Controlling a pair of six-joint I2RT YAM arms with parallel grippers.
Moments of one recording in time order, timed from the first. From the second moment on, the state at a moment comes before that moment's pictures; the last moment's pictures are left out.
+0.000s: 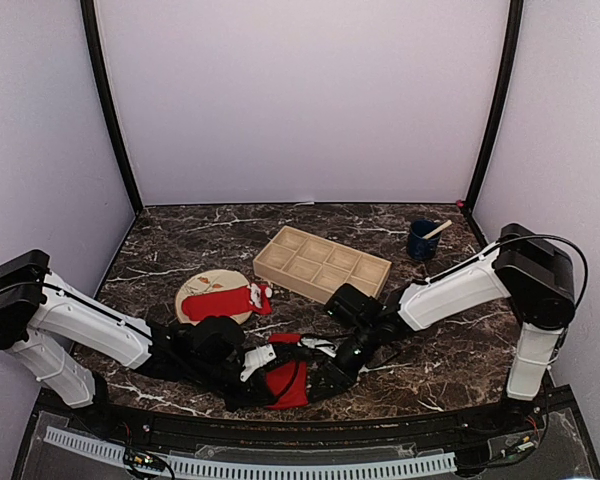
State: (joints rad) left arm -1.15 1.50 0.52 0.12 0.32 -0.16; right arm 1.04 1.87 0.95 -0.22 -0.76 0.11
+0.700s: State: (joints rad) left arm -1.02 1.57 0.60 0.05 0.54 -0.17; right arm 1.09 1.61 0.72 -0.04 -0.38 0.18
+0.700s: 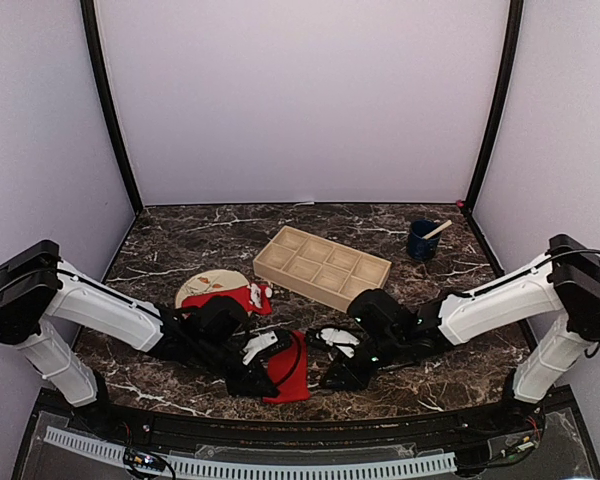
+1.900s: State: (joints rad) left arm -0.96 1.75 0.72 -0.06 0.82 -0.17; right arm 1.40 1.61 0.75 0.06 -0.06 -0.14
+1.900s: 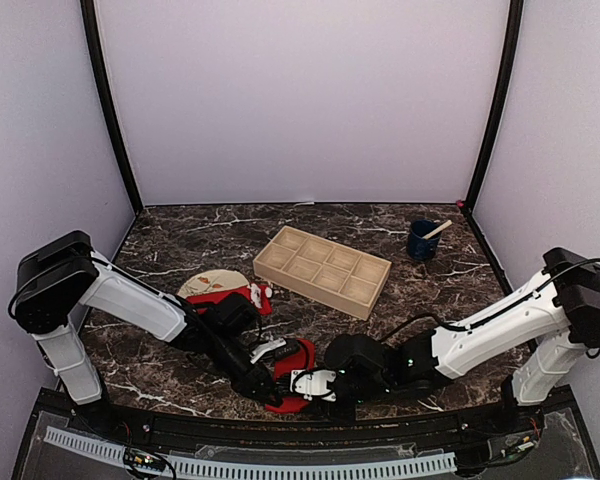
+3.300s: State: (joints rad) left arm -0.96 1.77 0.73 -0.07 0.85 -0.16; right arm 1.40 1.73 0.79 0.04 0.00 -0.22
